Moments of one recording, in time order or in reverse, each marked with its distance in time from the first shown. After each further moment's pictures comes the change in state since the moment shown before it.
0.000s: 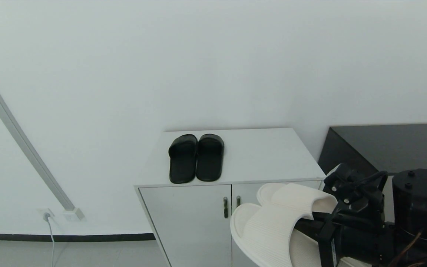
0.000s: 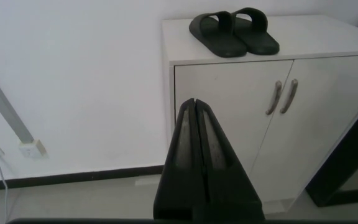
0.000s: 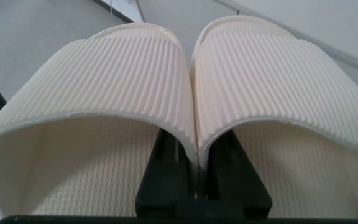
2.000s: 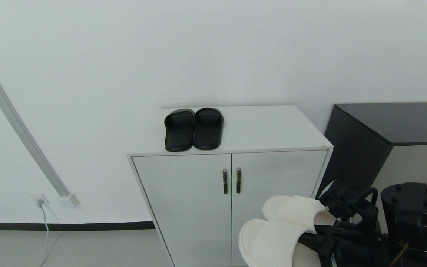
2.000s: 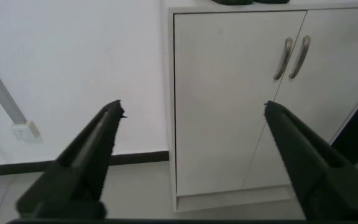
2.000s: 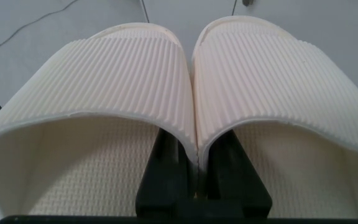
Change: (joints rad) left arm 0.000 0.000 0.000 0.000 0.001 0.001; right arm -0.019 0.032 0.063 0.000 -0.009 -0.079
